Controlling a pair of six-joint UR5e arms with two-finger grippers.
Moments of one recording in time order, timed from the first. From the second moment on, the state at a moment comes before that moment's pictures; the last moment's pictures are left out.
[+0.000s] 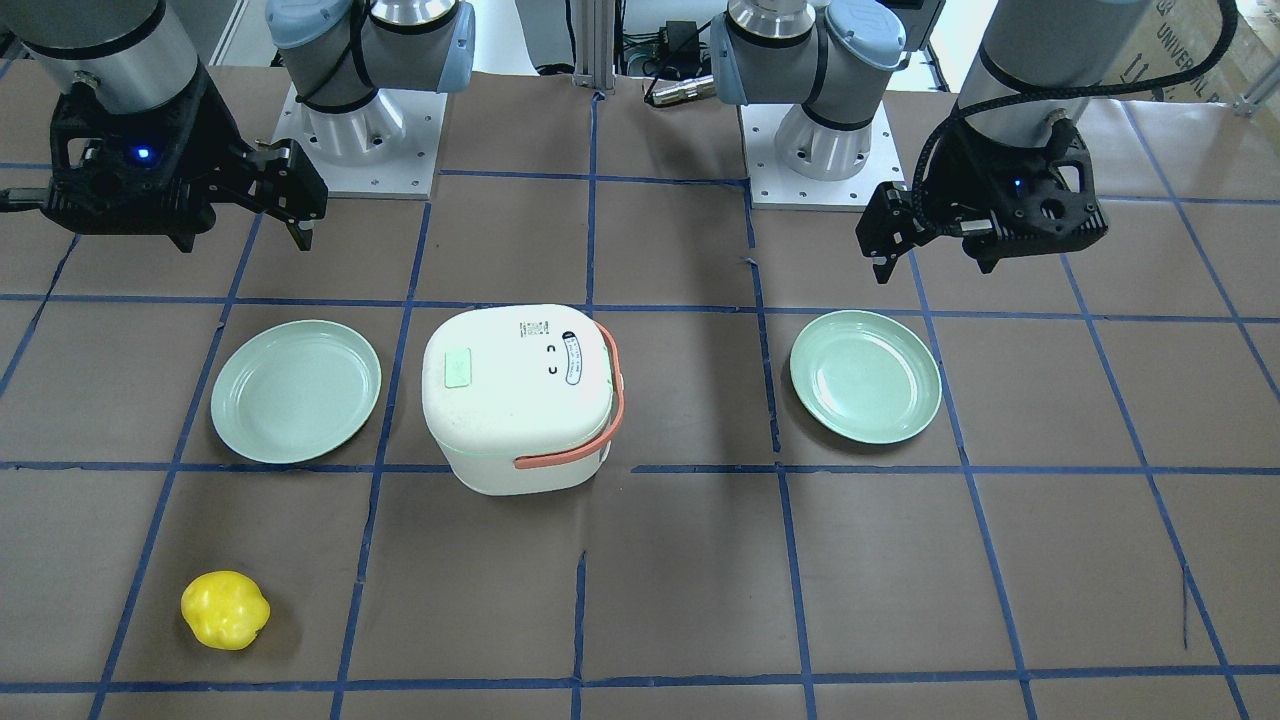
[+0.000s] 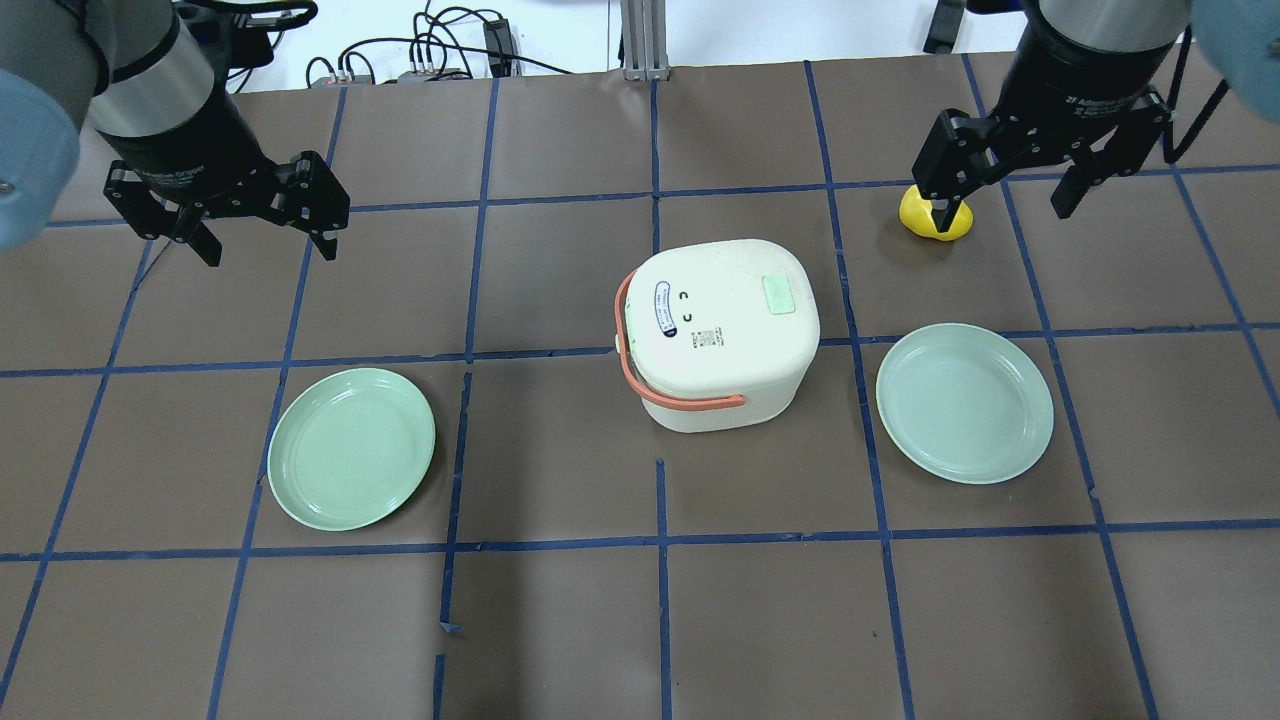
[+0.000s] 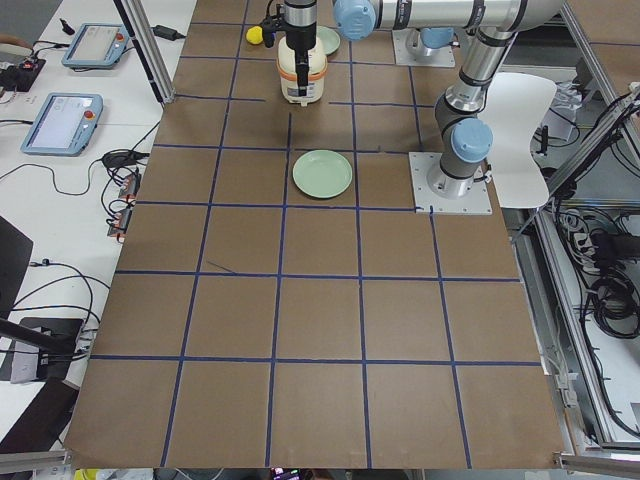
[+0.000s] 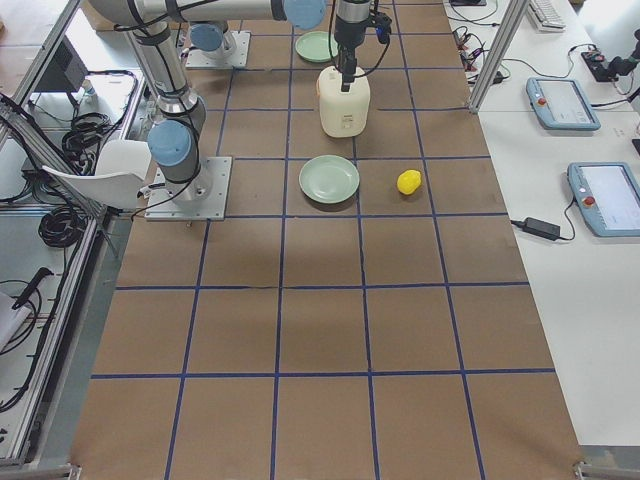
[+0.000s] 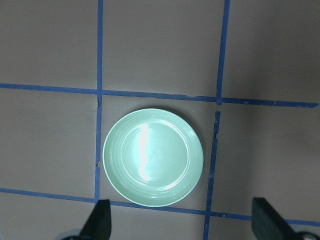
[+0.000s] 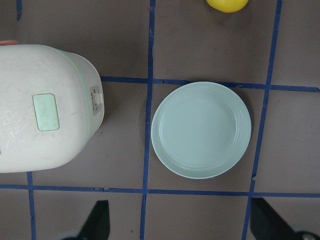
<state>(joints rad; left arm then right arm) -1.50 -1.56 -1.59 -1.55 1.67 0.00 1.52 -1.55 1.50 -1.46 -1.61 -0.11</state>
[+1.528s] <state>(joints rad) -1.50 -1.56 -1.59 -1.55 1.67 0.00 1.53 -1.56 1.53 -1.48 -1.56 -0.11</state>
